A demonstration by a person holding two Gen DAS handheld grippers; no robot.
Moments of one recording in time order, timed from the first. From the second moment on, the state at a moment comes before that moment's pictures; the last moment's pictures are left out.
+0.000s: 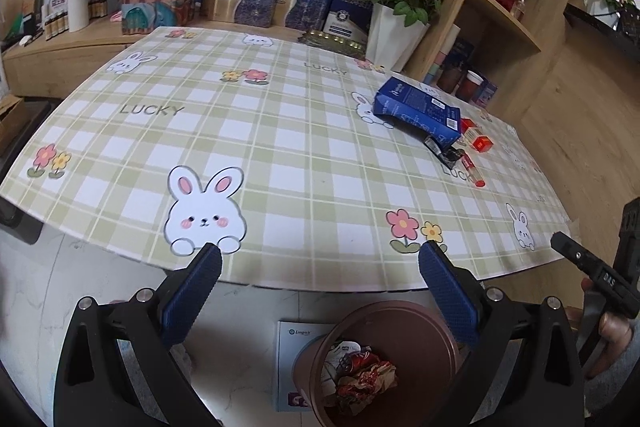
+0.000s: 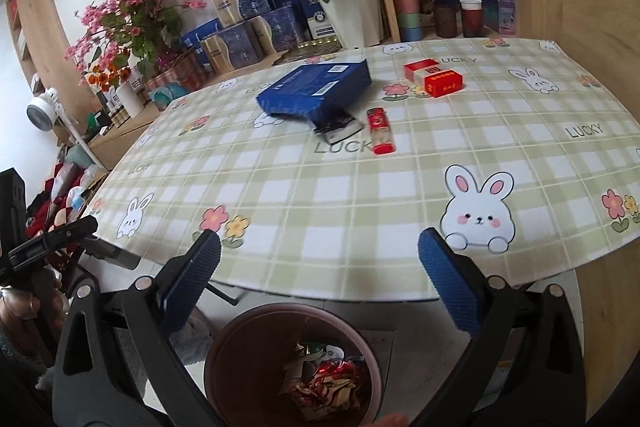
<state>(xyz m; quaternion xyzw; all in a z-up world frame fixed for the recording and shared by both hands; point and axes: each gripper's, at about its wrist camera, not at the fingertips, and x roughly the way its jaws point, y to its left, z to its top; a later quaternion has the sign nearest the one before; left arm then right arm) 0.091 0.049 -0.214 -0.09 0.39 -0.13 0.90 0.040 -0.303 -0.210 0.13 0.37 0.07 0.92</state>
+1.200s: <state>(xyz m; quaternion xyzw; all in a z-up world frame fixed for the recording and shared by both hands) 0.337 -0.100 -0.279 -0.44 0.48 -0.22 0.72 0.197 -0.358 -0.252 0.10 0.48 0.04 0.87</state>
